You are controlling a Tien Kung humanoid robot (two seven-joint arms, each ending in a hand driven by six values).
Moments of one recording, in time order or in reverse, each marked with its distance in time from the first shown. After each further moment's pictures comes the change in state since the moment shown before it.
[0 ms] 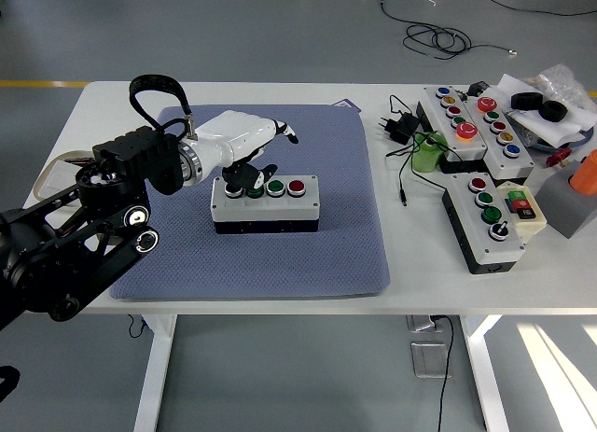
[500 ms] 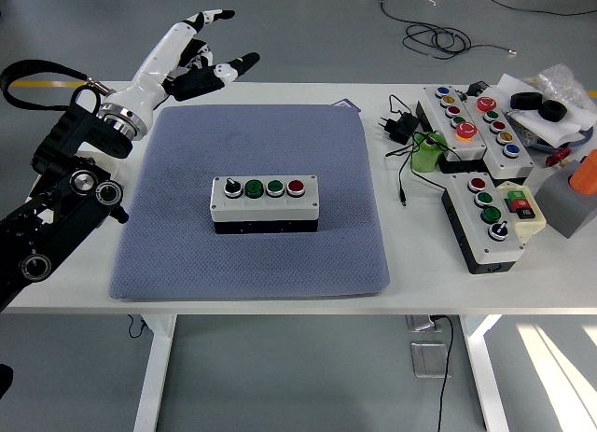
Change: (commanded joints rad) left arm 0.059 0.013 -0.137 0.120 -0.586 0.534 -0.189; right arm -0.012 0.003 0.000 0.000 0.001 -0.003 -0.002
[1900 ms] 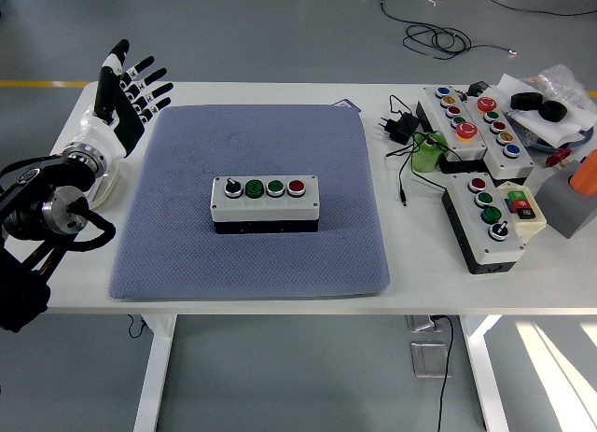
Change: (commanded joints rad) left arm 0.068 0.016 -0.055 0.181 -0.922 -0.105 -0.031; right arm 0.002 0.001 0.007 0.000 -0.009 0.000 -0.001
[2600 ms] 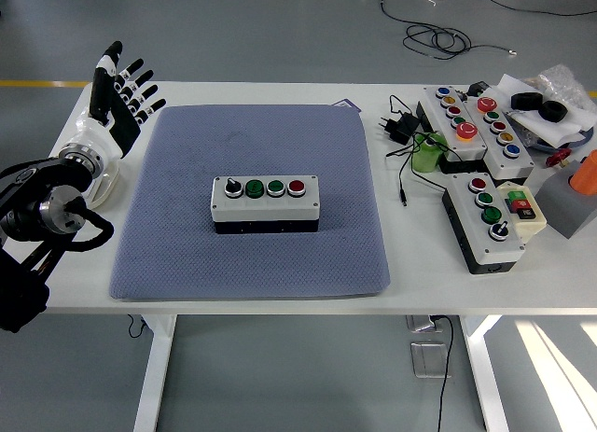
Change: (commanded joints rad) left arm 0.002 0.001 -0.008 0.006 -0.018 0.015 -0.004; right arm 0.003 0.001 -0.010 0.000 0.009 0.001 0.002
